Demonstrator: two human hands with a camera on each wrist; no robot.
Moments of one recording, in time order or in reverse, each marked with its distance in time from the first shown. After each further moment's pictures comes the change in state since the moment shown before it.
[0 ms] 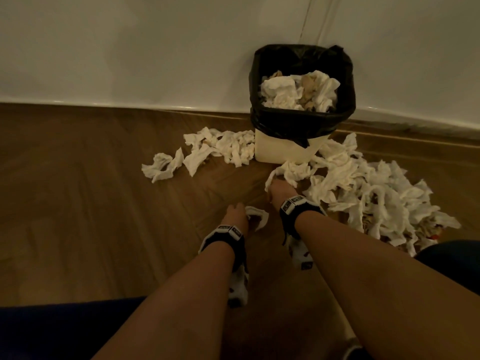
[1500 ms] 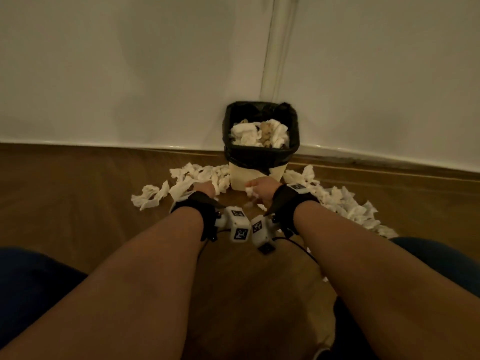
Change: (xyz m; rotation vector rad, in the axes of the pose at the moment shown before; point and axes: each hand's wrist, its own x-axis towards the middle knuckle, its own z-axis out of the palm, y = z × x) left_hand -0.058 0.061 -0.120 -0.360 0.246 -0.057; right_hand -0.076 -0.016 -0.093 0.990 -0.018 0.047
